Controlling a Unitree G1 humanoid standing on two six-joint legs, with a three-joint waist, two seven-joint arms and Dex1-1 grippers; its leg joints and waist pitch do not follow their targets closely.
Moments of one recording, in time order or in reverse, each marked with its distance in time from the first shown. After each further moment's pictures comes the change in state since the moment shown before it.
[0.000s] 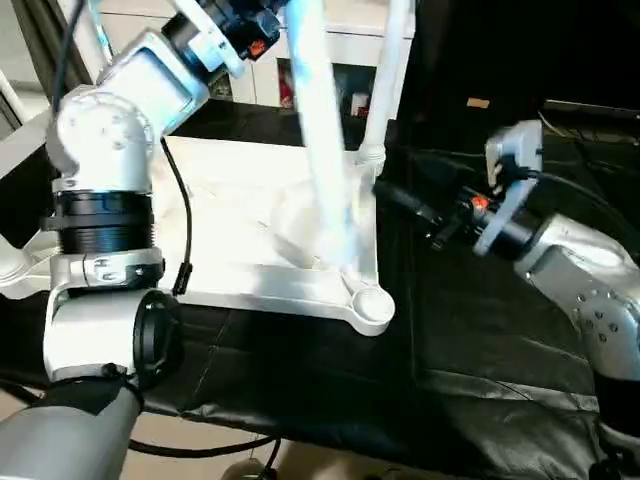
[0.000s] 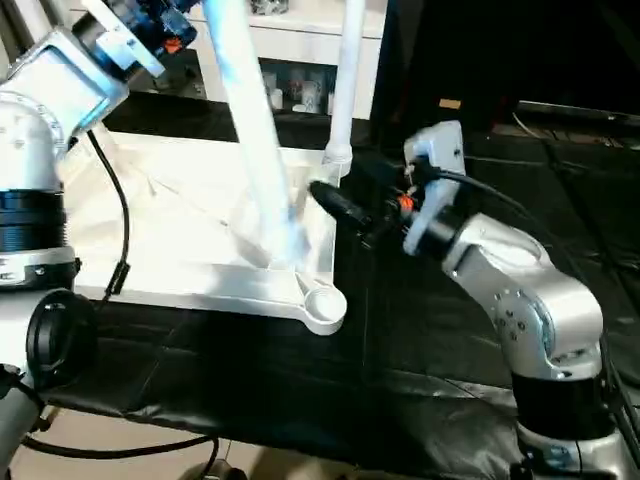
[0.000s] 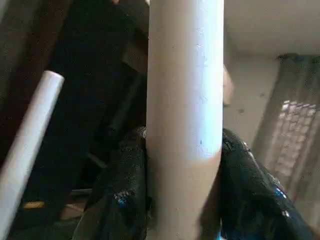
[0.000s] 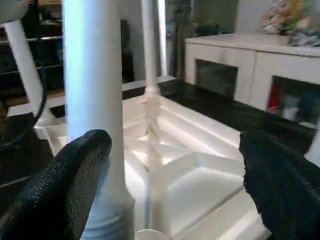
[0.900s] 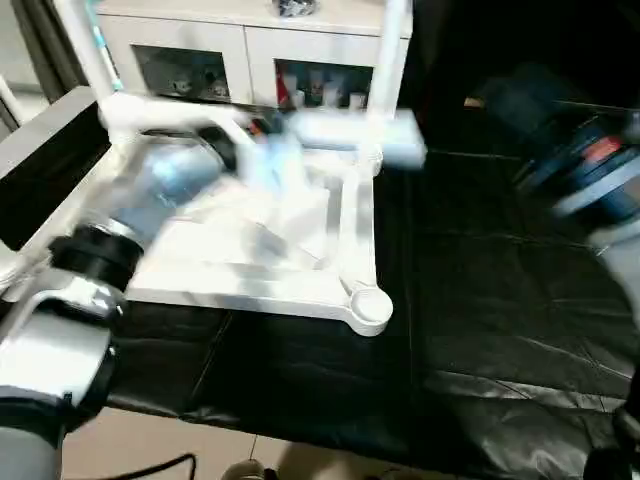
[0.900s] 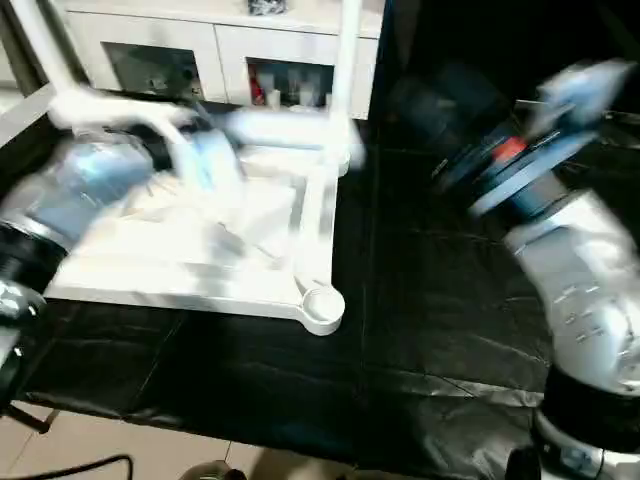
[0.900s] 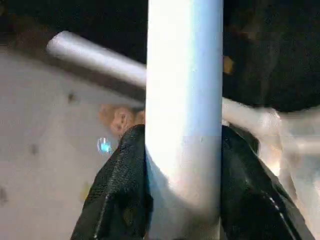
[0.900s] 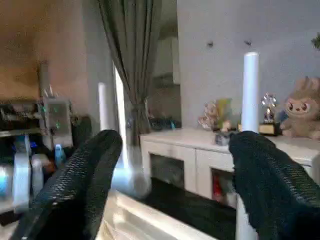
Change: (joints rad) left arm 0.114 0.217 -0.532 0.417 1.214 -1.266 0.124; right arm 0.006 0.020 -0.301 -0.081 0.115 -0.120 -0.084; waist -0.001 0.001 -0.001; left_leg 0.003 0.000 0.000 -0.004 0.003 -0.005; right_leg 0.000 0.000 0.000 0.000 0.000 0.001
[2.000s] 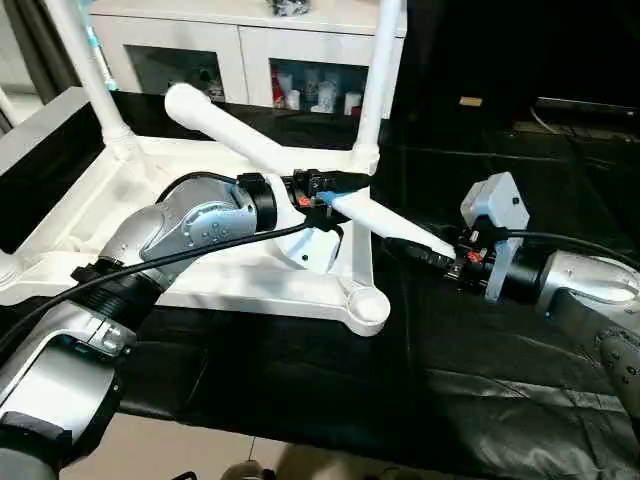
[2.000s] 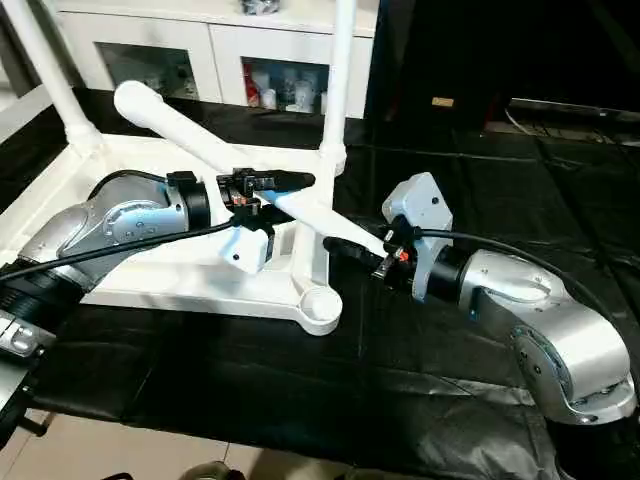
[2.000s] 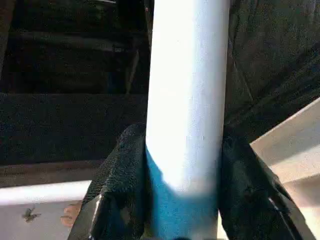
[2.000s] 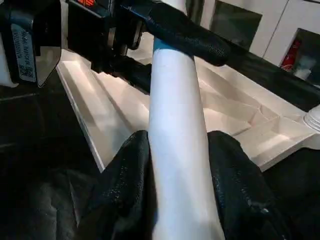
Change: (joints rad) left arm 0.134 0.028 -0.230 -0.245 0.263 -0.205 -0.015; right arm 0.148 -0.186 0.385 -0.085 -0.220 0.149 0.149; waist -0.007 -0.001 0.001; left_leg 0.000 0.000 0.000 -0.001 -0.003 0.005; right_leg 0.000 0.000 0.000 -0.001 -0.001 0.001
